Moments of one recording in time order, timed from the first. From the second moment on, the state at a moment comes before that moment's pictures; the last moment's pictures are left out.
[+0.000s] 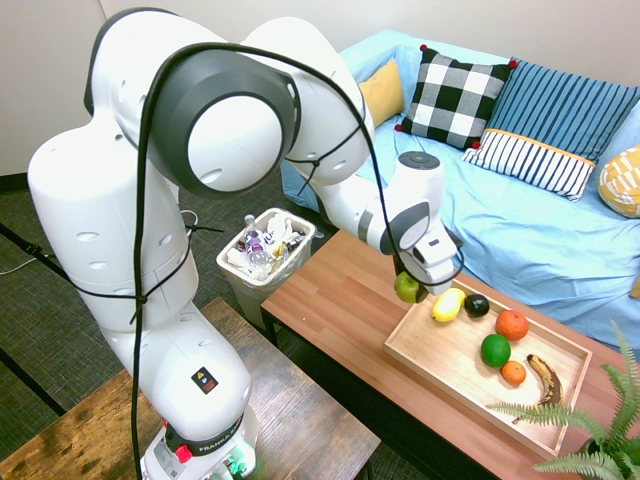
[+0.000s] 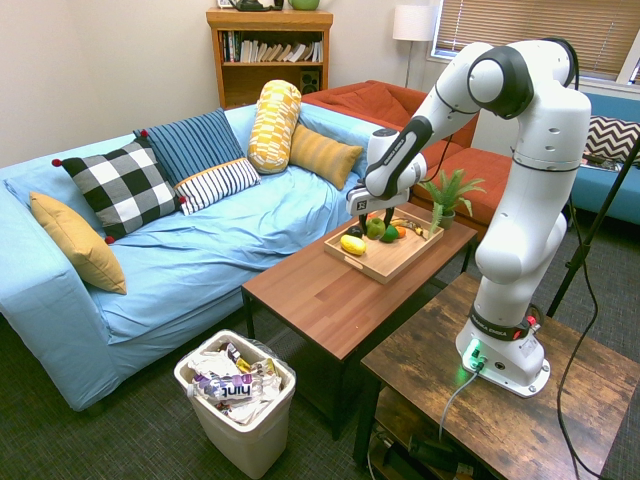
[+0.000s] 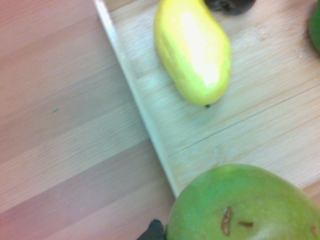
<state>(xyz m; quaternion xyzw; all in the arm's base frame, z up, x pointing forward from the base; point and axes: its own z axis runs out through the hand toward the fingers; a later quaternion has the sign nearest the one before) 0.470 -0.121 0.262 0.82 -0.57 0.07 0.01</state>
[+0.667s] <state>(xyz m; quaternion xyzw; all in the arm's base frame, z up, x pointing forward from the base) 0.532 -0.221 0.200 0.78 -0.63 0.03 0.02</state>
